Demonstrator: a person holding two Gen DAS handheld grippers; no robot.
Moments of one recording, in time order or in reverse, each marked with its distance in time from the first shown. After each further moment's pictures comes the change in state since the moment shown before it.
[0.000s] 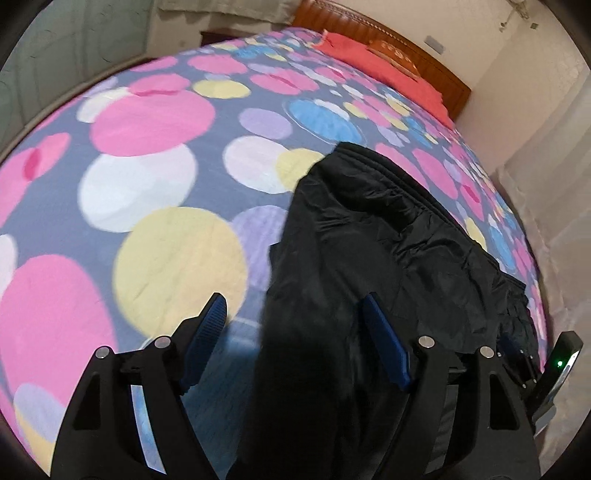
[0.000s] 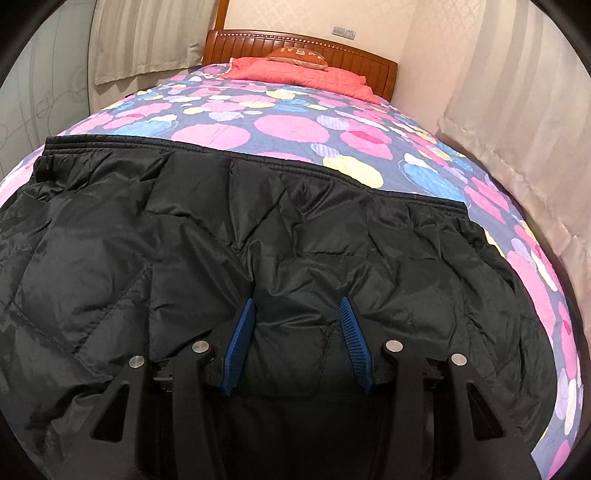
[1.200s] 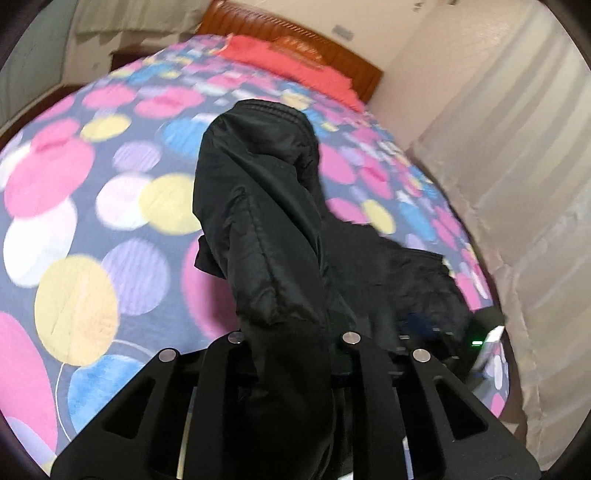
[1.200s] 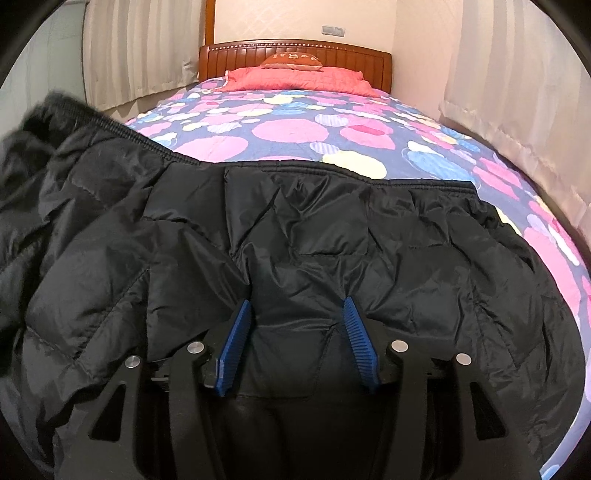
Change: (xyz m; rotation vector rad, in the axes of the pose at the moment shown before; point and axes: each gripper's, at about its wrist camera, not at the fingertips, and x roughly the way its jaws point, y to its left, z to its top) left arm -0.035 -0.109 -0.002 0.202 -0.029 -0.259; right arm 0.009 -0.016 -0.001 0.107 -0.020 0.102
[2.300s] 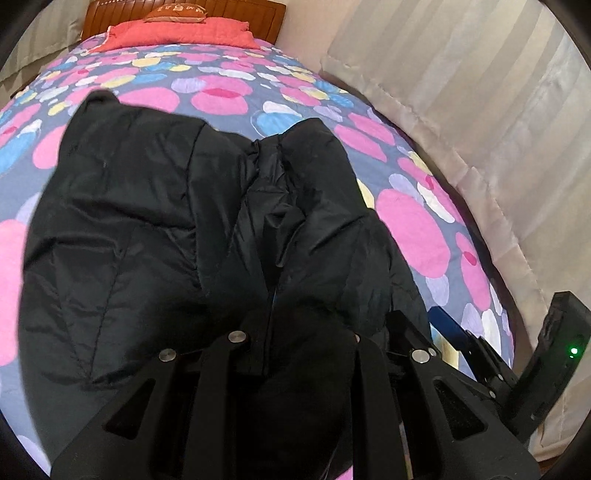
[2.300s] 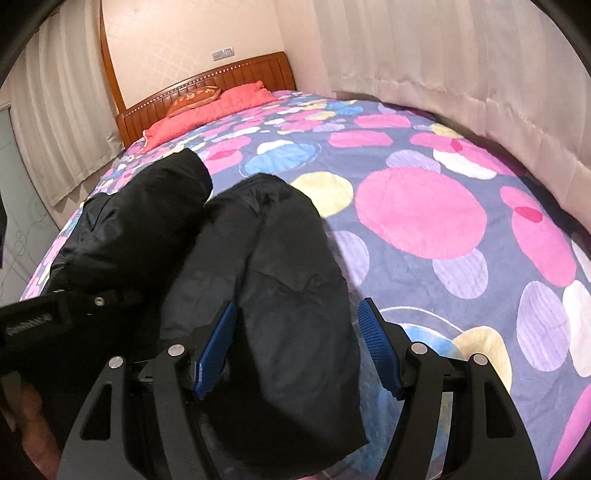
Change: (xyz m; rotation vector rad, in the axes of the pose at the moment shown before) left arm 0.179 -0.257 -0.070 0.245 0.176 -0.086; right arm -0.053 -0.221 -0.037 0.357 -0.035 -0.035
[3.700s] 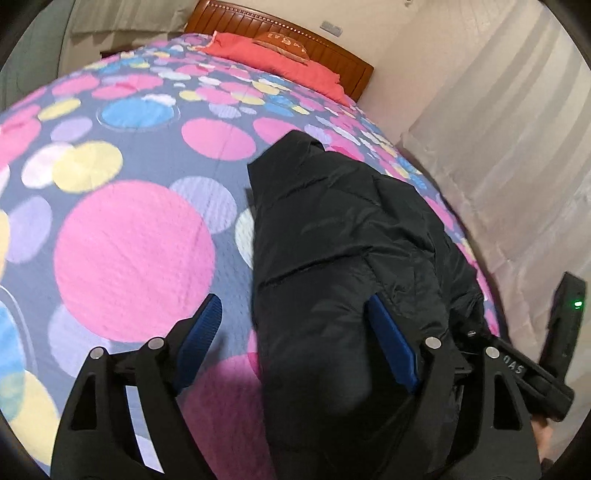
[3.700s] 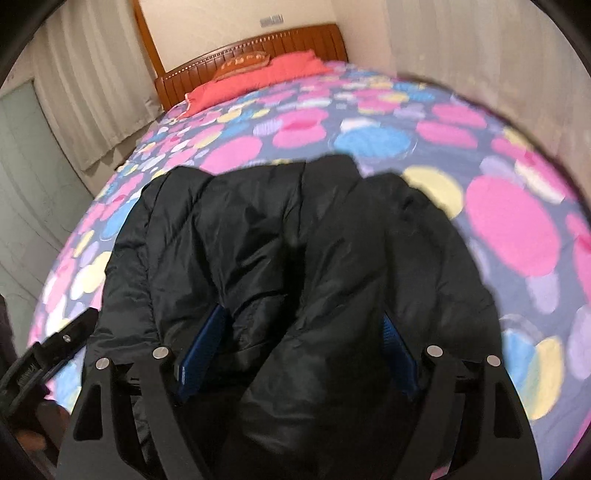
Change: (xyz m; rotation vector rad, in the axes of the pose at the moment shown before) left arm -0.109 0.162 -0.040 -0.280 -0.201 0.075; right arm 0.012 0.103 0.021 -0.069 0.153 0.151
